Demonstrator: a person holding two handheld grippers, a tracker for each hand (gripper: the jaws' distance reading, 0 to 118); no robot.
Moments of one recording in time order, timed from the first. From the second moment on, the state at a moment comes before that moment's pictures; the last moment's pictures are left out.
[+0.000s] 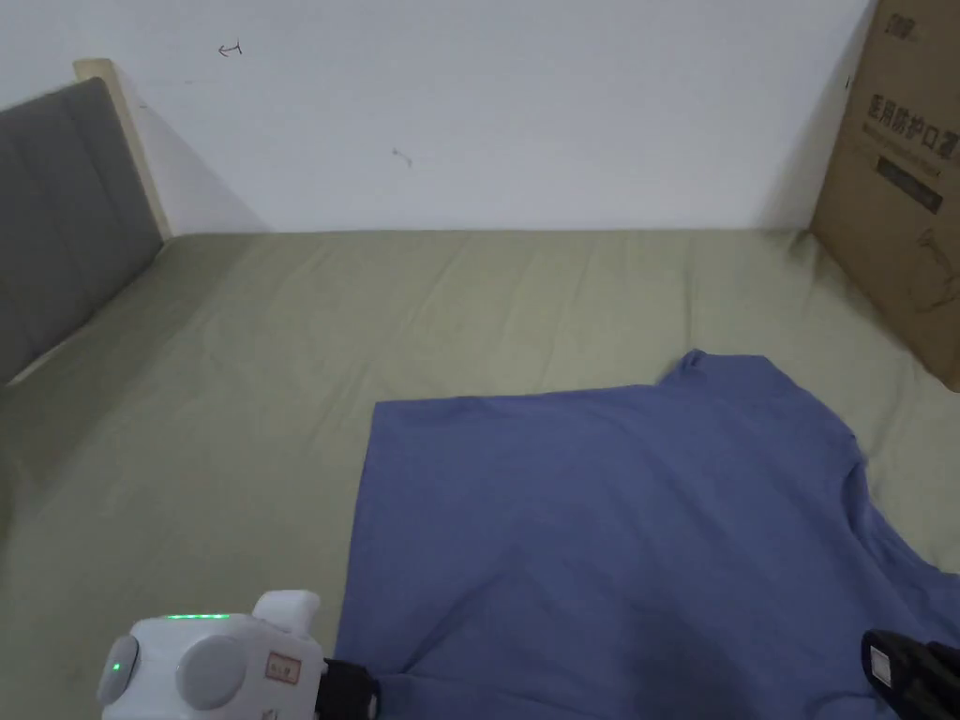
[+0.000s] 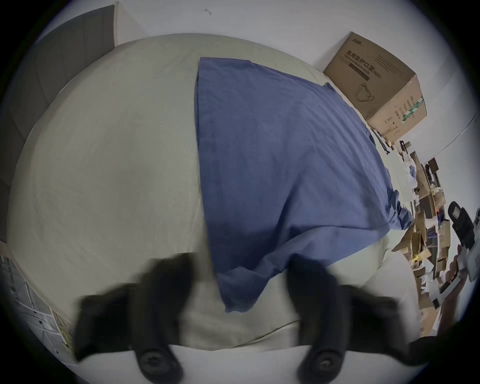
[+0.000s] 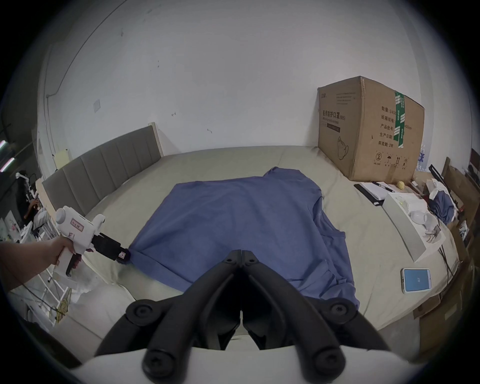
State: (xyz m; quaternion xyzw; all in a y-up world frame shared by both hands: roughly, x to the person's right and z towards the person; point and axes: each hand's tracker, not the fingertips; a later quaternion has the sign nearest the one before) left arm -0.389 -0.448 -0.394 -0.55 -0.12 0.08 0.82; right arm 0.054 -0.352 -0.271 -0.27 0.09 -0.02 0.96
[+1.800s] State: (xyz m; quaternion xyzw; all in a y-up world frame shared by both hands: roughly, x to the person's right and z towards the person) left arm -0.368 -0.387 -0.361 -0.39 -0.11 -0.01 0.92; right arm 0.210 -0.365 -0.378 -0.50 0.00 -0.06 0.87
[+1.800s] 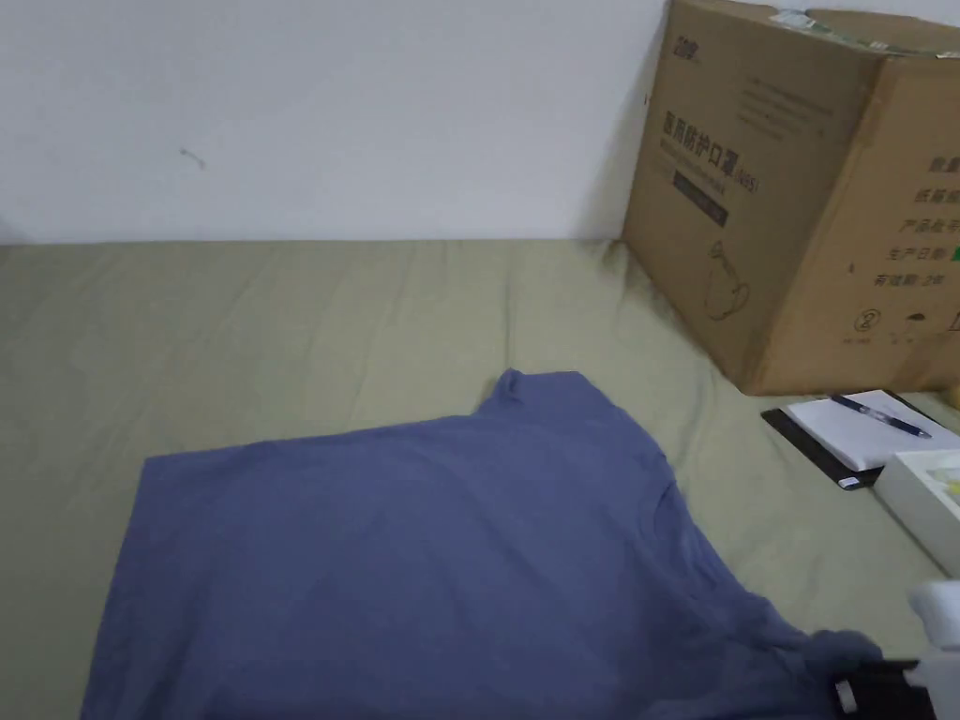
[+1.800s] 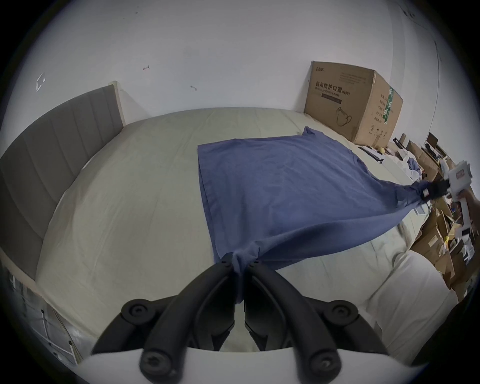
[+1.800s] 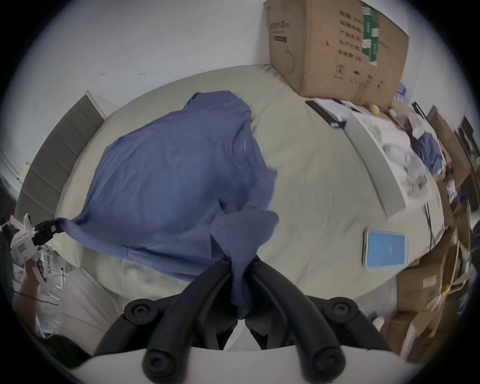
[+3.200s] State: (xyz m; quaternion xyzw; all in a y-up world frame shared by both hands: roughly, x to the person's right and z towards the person) left arm -0.367 -0.352 -0.382 -0.34 -0.02 0.10 0.94; right arm 0.109 -0.343 -0.346 -0.21 0.06 -0.11 0.97
